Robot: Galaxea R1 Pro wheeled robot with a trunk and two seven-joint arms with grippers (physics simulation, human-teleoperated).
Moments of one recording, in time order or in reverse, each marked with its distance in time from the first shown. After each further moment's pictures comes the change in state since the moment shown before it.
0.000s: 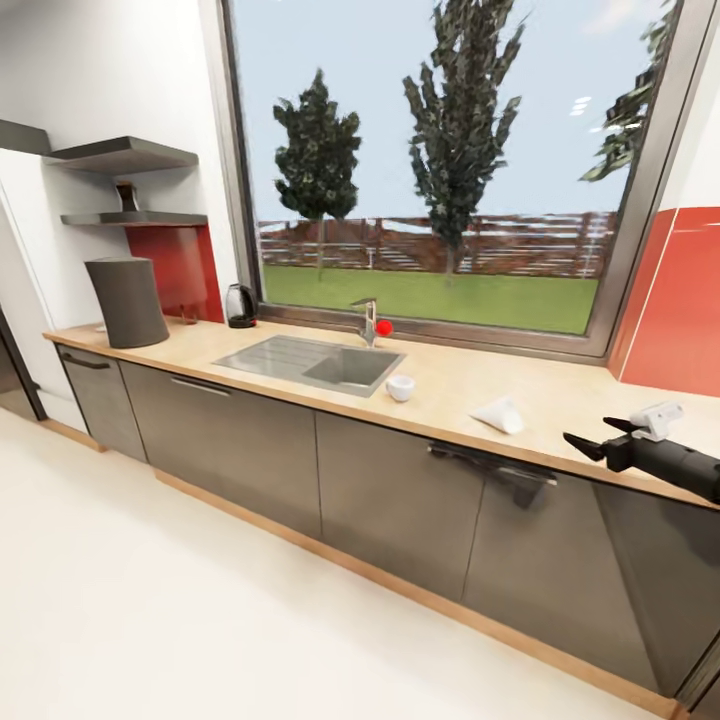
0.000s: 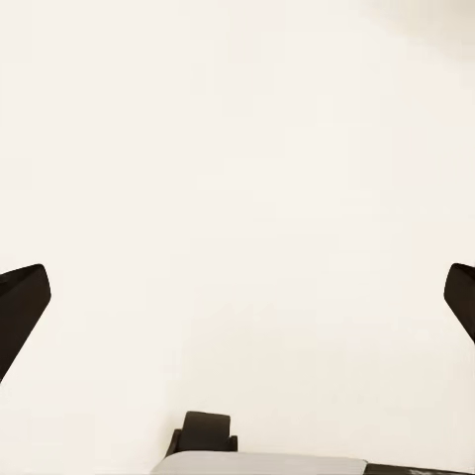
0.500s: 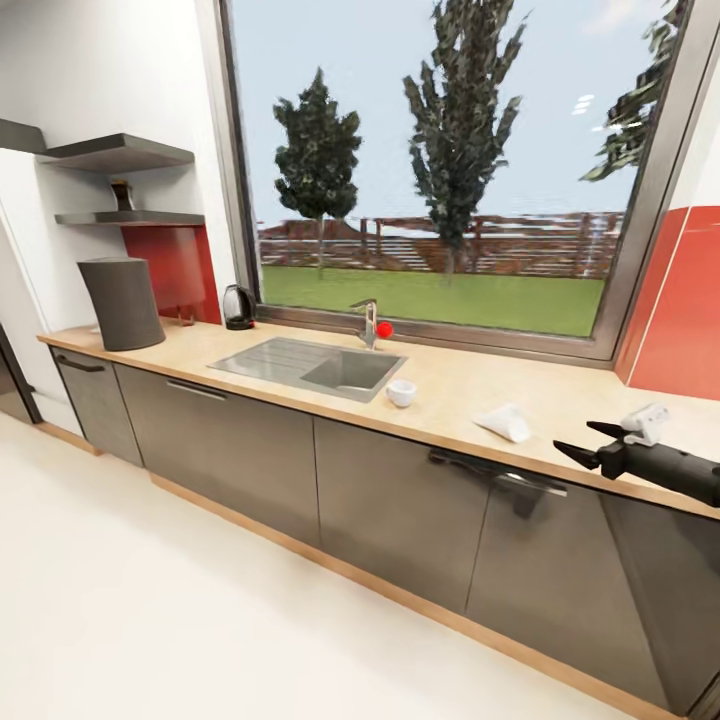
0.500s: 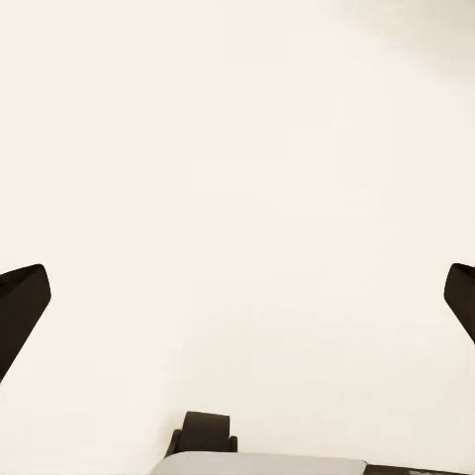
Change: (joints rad) left arm 0.000 -0.001 0.001 -0.001 0.001 0.000 0.001; right arm 0.001 0.001 0.002 0.000 -0.001 -0.001 0.143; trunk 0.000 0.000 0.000
